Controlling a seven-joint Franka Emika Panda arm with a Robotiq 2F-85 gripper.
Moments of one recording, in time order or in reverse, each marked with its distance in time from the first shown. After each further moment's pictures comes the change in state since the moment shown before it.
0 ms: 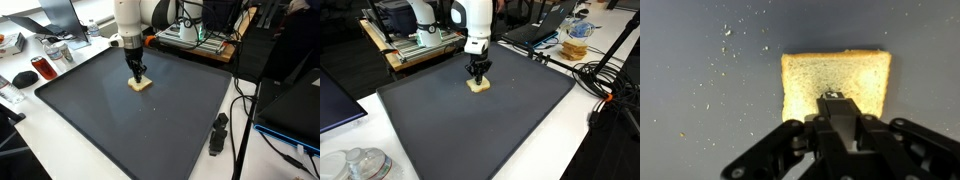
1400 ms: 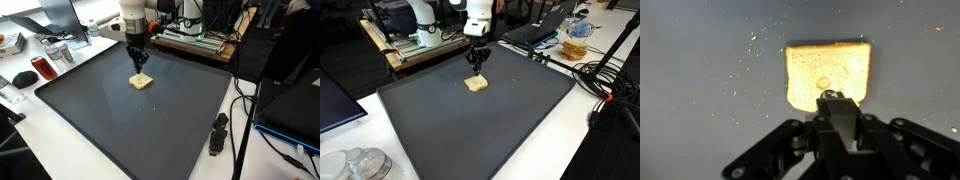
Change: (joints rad) arm 0.027 -0.164 -0.010 -0.067 -0.149 -0.095 0.122
